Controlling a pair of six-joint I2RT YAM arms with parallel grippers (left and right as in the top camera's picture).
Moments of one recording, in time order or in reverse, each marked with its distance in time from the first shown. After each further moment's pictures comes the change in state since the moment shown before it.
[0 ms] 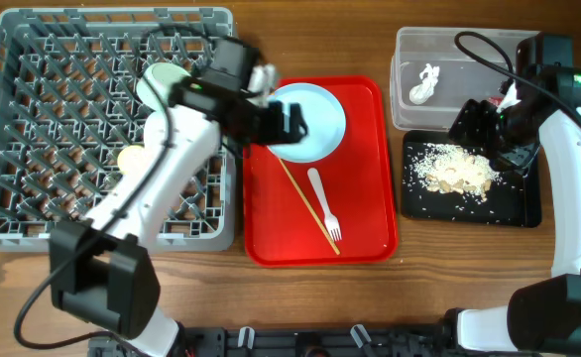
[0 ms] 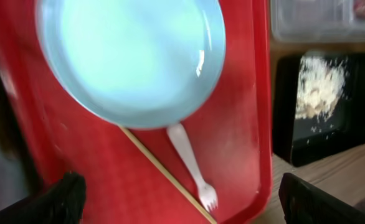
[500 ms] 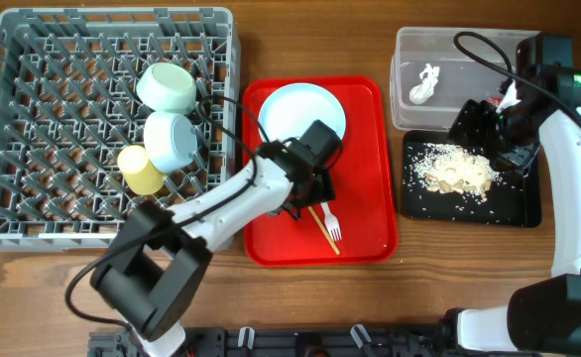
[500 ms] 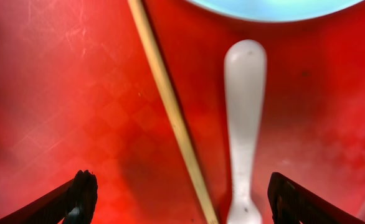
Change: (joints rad) left arm -0.330 0.092 -0.256 0.152 -0.346 -0.555; right arm 0.000 0.000 0.000 -0.001 0.000 -0.015
